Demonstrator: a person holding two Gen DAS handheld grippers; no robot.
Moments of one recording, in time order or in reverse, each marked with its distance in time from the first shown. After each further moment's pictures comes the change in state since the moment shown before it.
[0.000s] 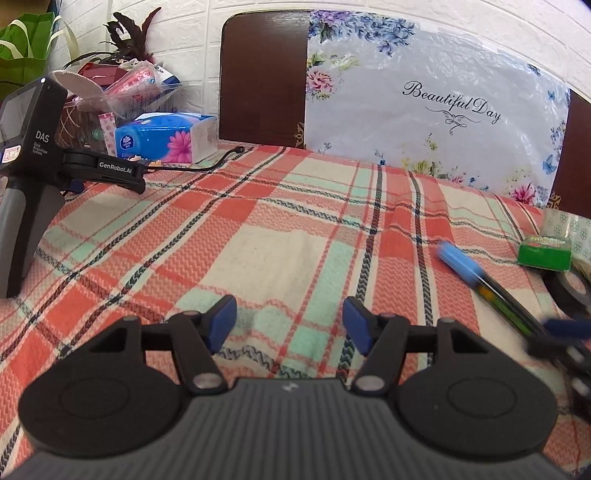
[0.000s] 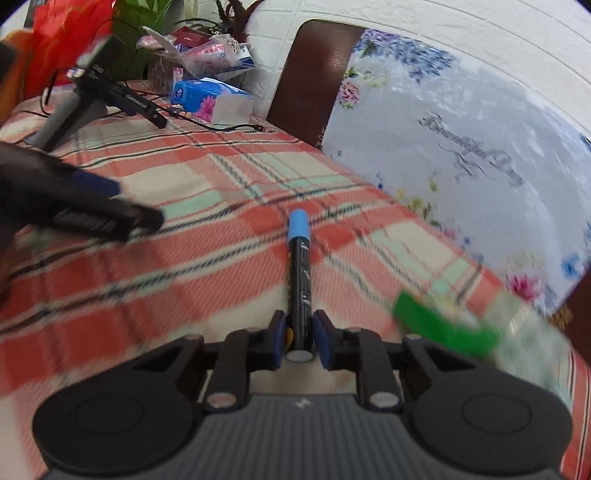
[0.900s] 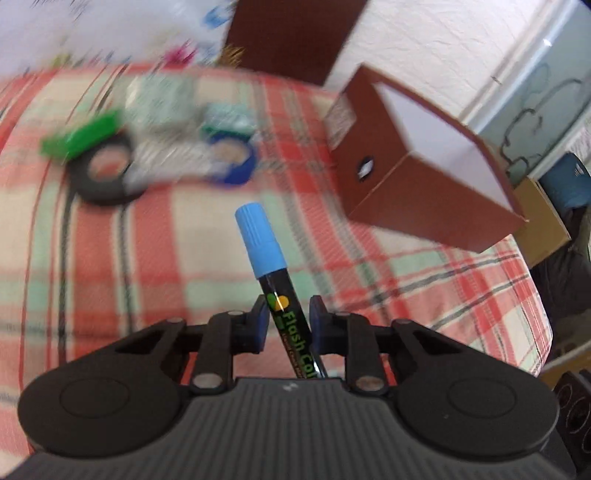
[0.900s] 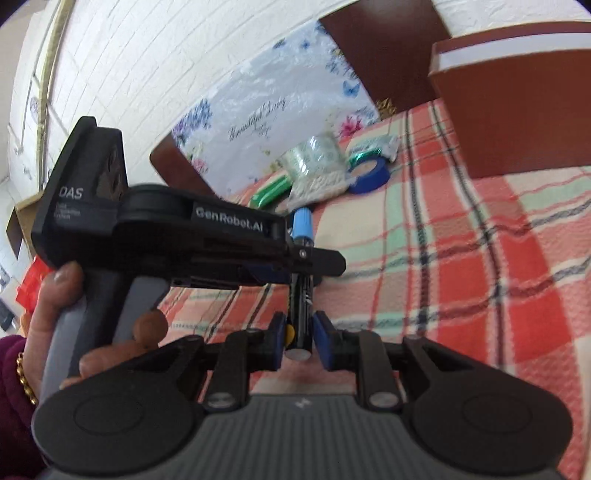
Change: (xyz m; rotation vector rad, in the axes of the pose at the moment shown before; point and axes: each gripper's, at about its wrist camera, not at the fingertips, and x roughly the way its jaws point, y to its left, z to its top) left arm -0.086 -0.278 -0.003 0.205 0.434 -0.689; right arm -0.189 -0.104 -0.180 0.932 -0.142 0.137
